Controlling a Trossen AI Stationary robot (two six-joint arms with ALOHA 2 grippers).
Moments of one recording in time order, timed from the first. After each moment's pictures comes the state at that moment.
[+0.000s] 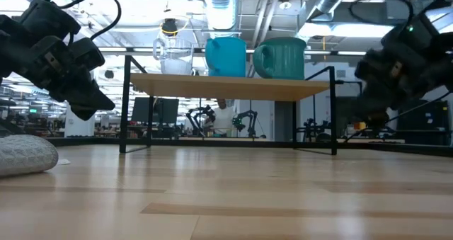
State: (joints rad) left arm 0.25 0.49 0.02 0.04 0.25 -0.27; right arm -0.37 0.77 0.01 0.31 -0.39 0.33
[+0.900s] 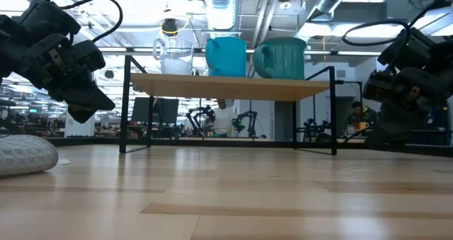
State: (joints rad) left arm 0.25 0.49 0.02 0.04 0.25 -0.36; right arm -0.37 0.77 0.01 0.05 -0.39 0.25
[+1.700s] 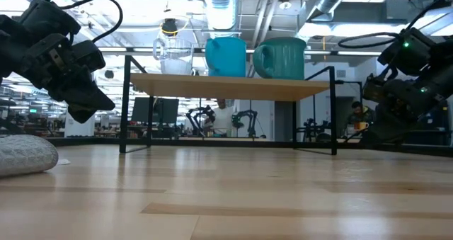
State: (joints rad) left arm 0.25 0.49 0.02 0.04 0.25 -0.36; right arm -0.37 0.77 0.01 0.05 -0.18 0.26
